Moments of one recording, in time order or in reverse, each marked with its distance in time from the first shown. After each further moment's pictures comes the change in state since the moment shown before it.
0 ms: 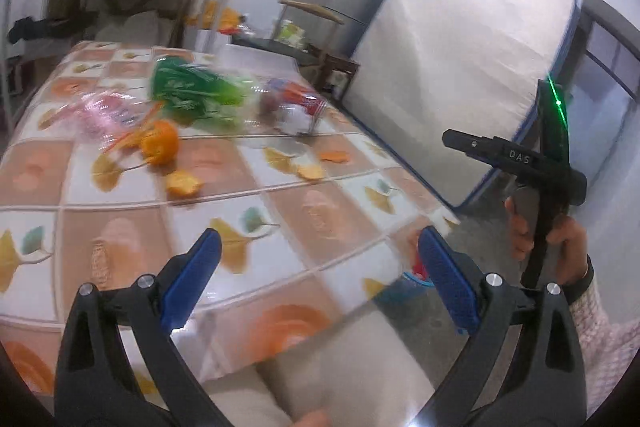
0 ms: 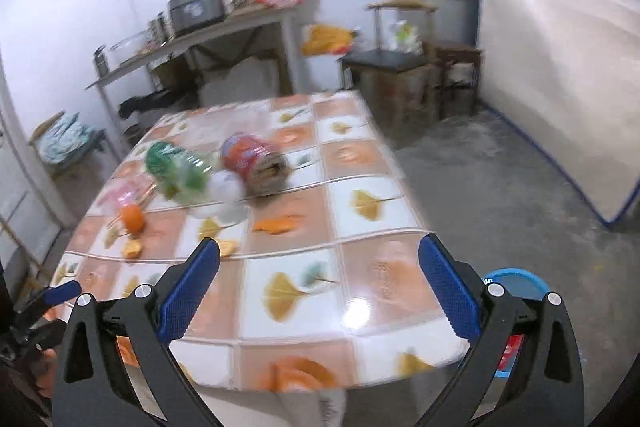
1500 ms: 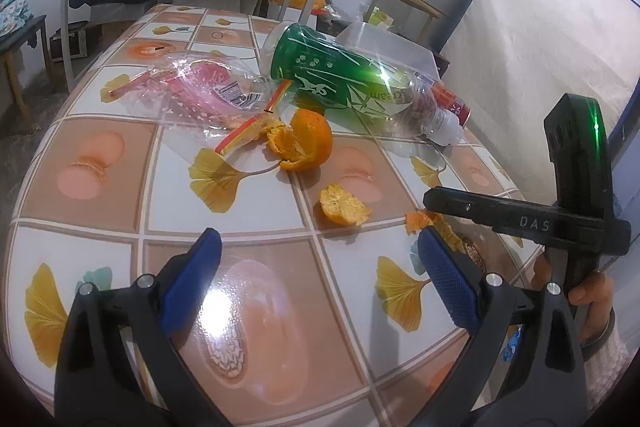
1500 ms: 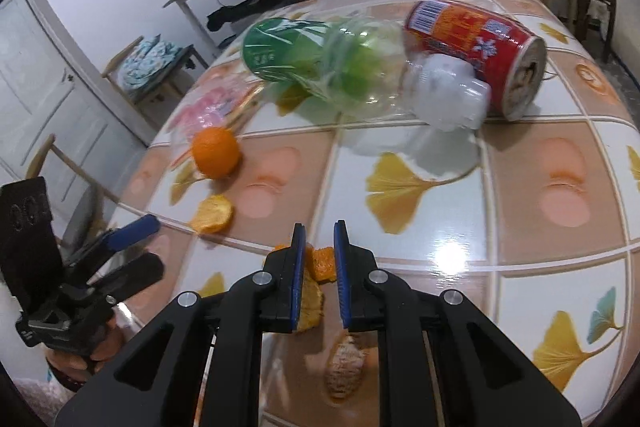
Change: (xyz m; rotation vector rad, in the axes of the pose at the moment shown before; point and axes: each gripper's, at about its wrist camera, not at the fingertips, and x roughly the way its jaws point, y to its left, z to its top) left arm 0.038 0.096 0.021 -0.131 0.058 0.241; right arm 0.129 0.122 -0.020 -0.063 0.299 0.372
